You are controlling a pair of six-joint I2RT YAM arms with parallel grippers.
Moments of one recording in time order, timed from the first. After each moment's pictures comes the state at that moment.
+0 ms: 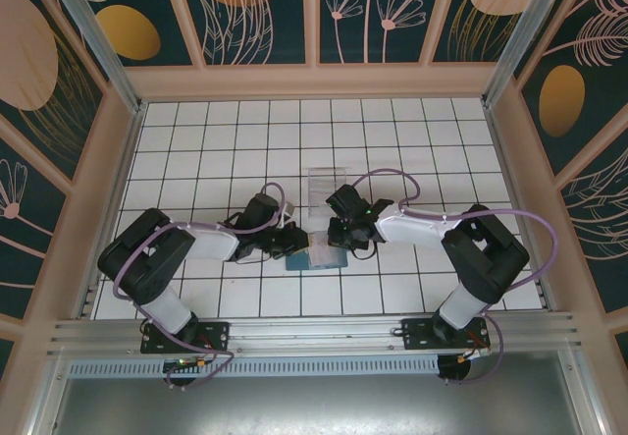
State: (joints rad) left arm -0.66 1.65 0.56 0.28 0.56 -1.00; right arm 0.81 1.62 0.86 -0.40 -0.08 0.88
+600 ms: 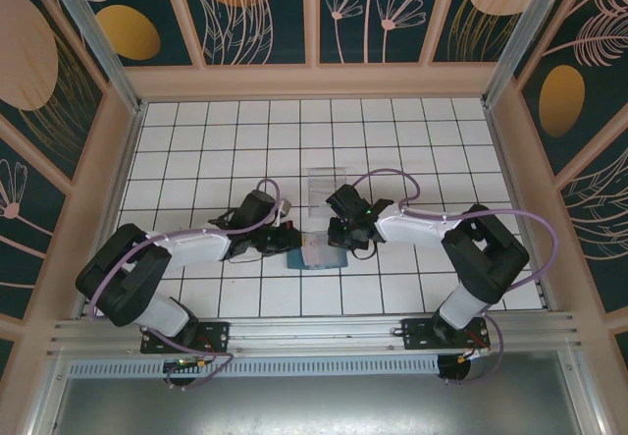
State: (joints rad) left arm -0.66 1.50 0.61 0.02 0.48 -0.83; right arm 0.81 1.62 0.86 -0.40 -0.08 0.88
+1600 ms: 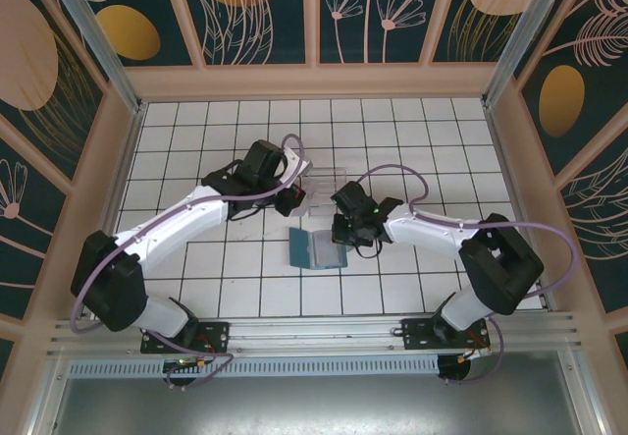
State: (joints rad) left arm -0.66 1.49 1.14 -0.50 0.22 -0.02; right arm 0.80 1.52 0.86 -0.46 -0.05 0.86
